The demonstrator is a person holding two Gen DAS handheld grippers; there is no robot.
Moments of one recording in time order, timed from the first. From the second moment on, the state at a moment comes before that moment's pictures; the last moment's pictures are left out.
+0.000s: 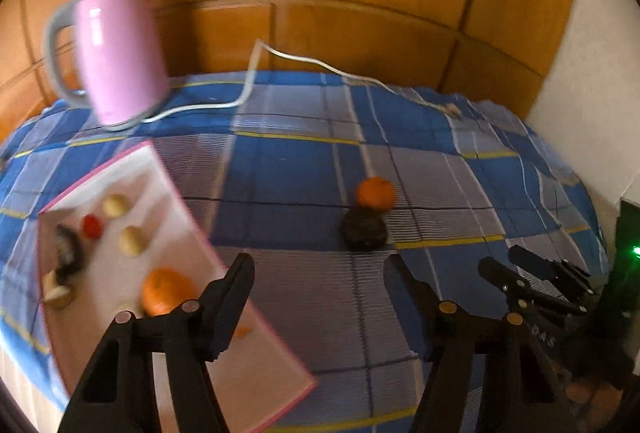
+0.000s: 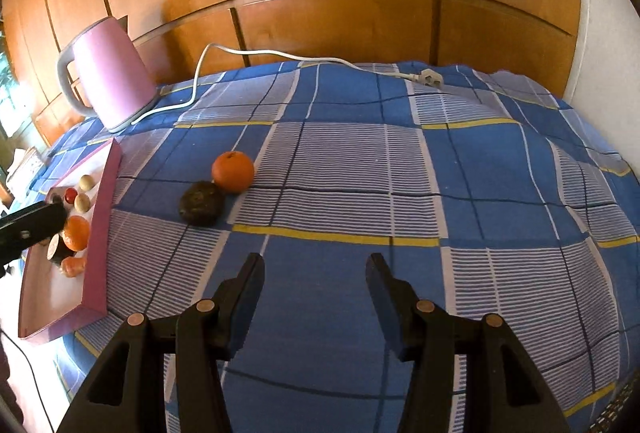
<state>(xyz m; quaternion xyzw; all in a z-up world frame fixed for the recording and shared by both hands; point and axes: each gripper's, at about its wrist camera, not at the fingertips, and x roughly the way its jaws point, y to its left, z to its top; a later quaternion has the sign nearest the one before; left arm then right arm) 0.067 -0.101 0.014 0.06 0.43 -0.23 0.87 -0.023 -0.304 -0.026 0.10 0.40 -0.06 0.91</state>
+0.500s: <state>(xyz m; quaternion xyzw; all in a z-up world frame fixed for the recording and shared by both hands) 0.117 -0.171 -0.039 0.11 0.49 -0.24 0.83 -0.025 -0.322 -0.033 0.12 0.40 -0.06 0.91</state>
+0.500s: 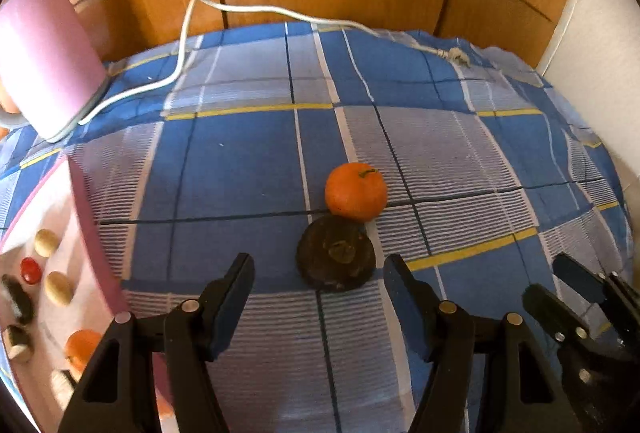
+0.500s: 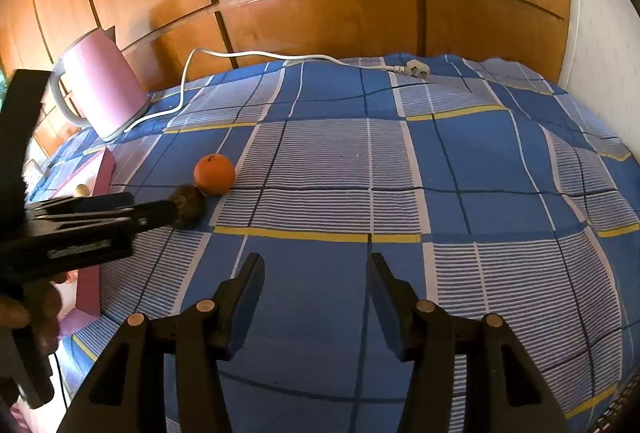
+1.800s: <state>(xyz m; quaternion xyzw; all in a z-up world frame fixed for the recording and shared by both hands) 0.039 -0.103 0.001 0.01 0.44 -0.26 0.86 -0.017 -0.319 -0.049 0.14 0.43 -0.04 0.89</state>
